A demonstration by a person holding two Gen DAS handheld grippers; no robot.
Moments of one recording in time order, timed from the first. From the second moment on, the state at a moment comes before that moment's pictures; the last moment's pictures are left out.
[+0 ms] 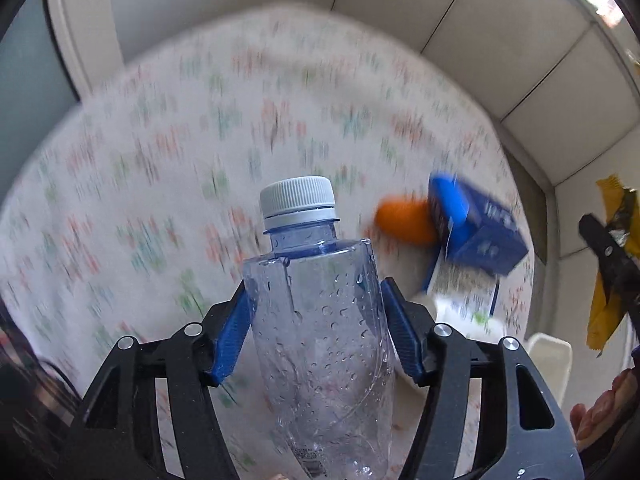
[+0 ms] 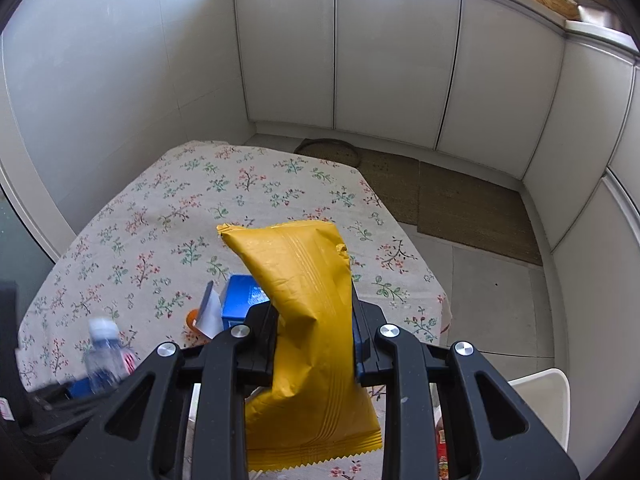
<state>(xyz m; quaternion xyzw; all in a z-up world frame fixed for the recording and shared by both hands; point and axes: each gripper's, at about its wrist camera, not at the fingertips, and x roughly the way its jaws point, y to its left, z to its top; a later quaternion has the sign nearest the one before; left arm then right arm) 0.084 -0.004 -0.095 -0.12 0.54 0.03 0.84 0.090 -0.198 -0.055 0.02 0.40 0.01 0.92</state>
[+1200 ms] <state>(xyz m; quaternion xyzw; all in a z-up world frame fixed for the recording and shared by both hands) 0.068 -0.099 0.048 -0.01 0.29 -0.12 0.95 0.011 -0.289 0.011 0.08 0.29 -0.10 0.95</state>
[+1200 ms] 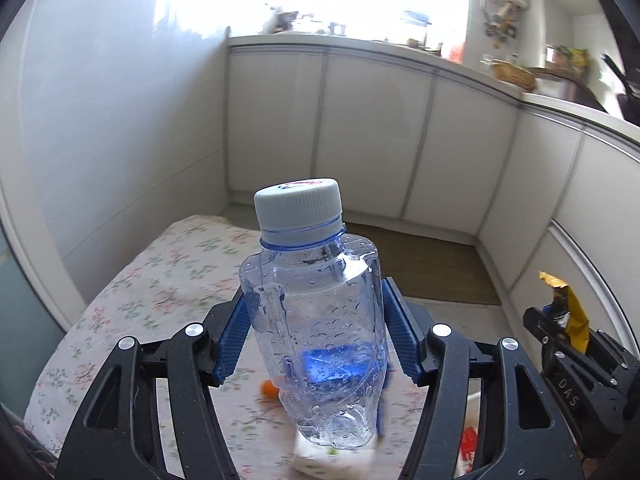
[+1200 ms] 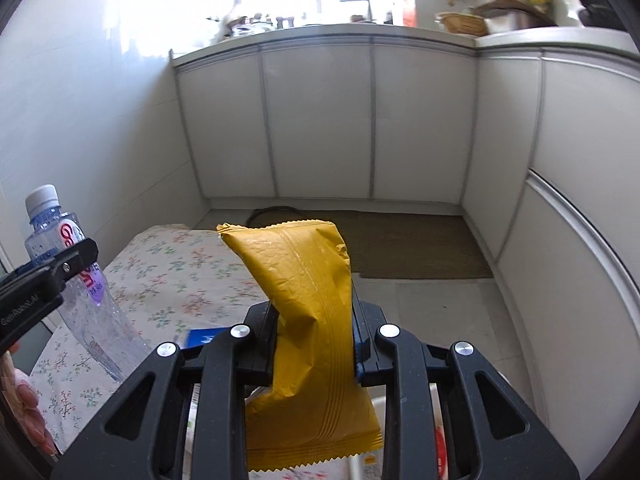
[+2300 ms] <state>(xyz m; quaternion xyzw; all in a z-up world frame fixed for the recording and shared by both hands) -0.001 -0.285 0.033 0.05 0.32 -0.31 0.89 -0.106 -0.457 -0.019 0.23 0.33 -0.25 0.88</state>
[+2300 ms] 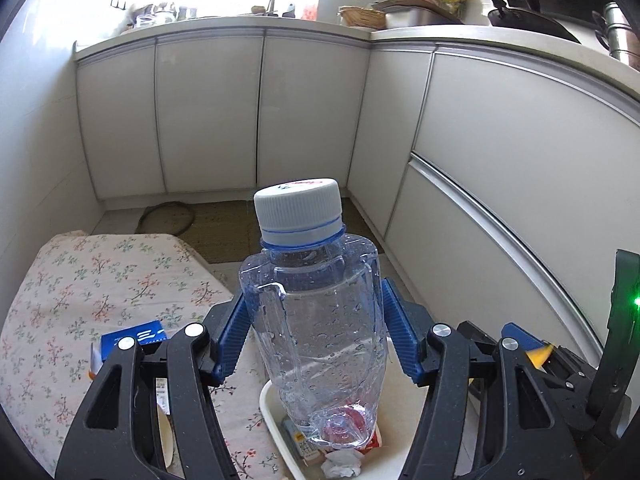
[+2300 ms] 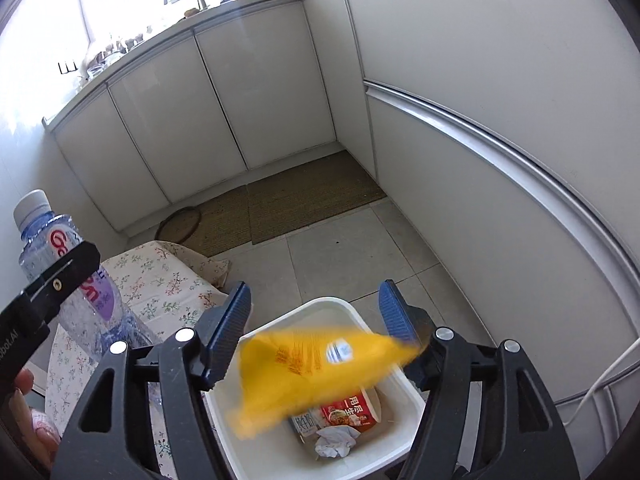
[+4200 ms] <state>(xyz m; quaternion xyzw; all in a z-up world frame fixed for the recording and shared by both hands) 0.028 -0.260 -0.022 0.08 0.39 -0.23 0.89 -0.084 -0.423 -0.014 0.11 0.31 -0.36 0.87</state>
